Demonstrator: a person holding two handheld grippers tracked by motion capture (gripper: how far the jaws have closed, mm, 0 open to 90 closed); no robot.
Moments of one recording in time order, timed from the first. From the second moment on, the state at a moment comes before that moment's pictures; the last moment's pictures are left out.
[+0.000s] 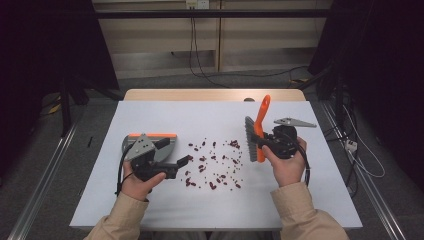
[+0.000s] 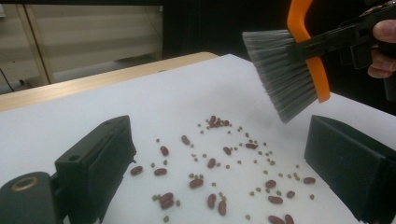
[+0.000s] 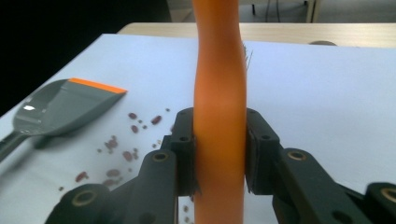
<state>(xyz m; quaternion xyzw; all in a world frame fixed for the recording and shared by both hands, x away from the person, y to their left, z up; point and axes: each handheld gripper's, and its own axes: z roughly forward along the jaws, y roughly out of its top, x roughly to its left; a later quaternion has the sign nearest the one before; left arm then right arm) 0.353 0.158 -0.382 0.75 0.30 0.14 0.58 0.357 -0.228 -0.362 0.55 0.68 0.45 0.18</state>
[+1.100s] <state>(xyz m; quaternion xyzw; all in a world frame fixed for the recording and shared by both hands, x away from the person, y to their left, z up) 0.358 0.189 -0.399 0.75 0.33 0.15 0.56 0.406 -0.237 -0.405 0.60 0.71 0.34 0.17</state>
